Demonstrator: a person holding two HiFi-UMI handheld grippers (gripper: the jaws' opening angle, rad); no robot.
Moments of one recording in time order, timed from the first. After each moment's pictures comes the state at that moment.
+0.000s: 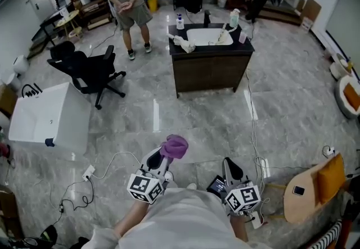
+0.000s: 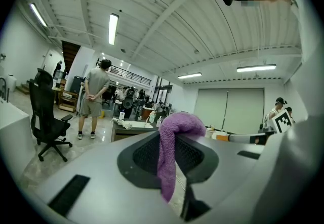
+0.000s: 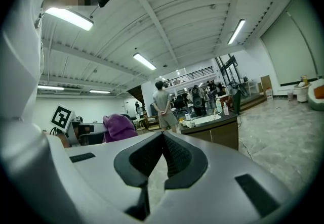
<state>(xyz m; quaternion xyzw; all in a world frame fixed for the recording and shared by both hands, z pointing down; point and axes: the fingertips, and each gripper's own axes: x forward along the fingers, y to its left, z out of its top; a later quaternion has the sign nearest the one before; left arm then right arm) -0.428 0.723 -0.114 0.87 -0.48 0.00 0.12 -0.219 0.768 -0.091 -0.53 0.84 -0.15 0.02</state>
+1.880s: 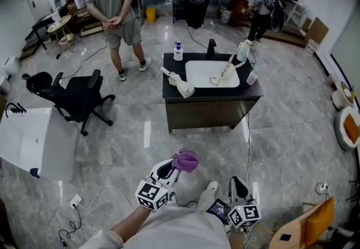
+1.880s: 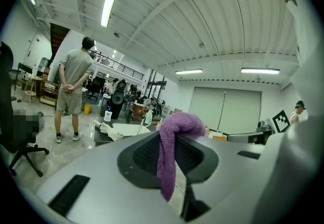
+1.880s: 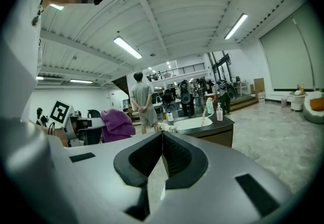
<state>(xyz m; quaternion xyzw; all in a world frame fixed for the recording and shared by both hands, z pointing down) -0.361 0.351 -0.094 0.90 -0.42 0.01 0.15 -0.155 0.419 -0.078 -0.58 0.80 -0.16 -0.04</state>
